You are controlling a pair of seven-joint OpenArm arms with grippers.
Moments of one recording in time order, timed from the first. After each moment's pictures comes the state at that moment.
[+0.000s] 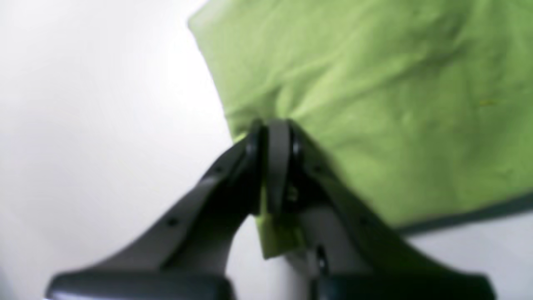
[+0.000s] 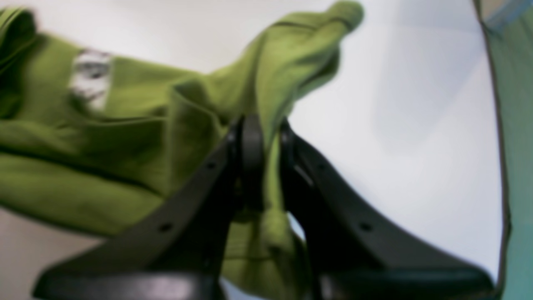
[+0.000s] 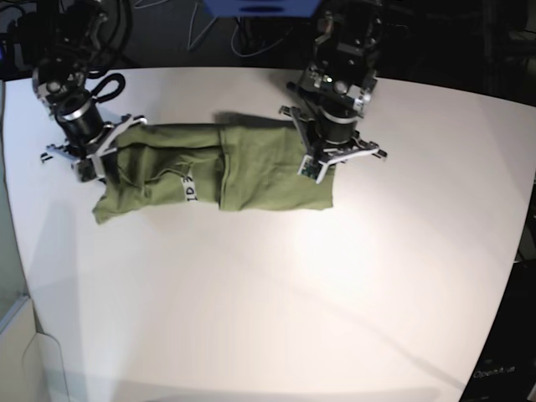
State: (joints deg) left arm 16.8 3.5 9.9 94.1 26.2 -7.4 32.1; right arm -19.3 0.6 27.2 103.4 -11.5 40.4 -15.4
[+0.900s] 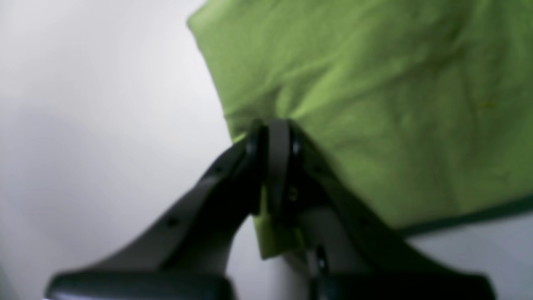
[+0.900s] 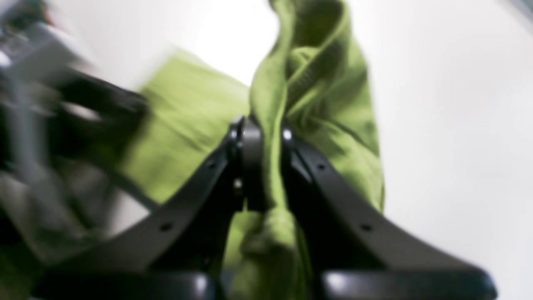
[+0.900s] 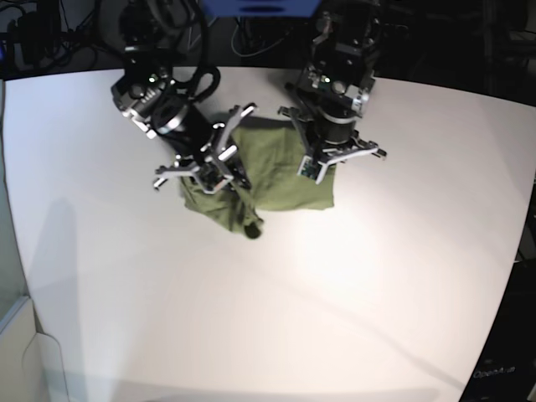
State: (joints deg) left arm 16.8 4.0 10.1 94.3 26.4 -7.0 32.8; right arm -18.8 -6.4 0.3 109.1 -11.4 40.7 -22.0
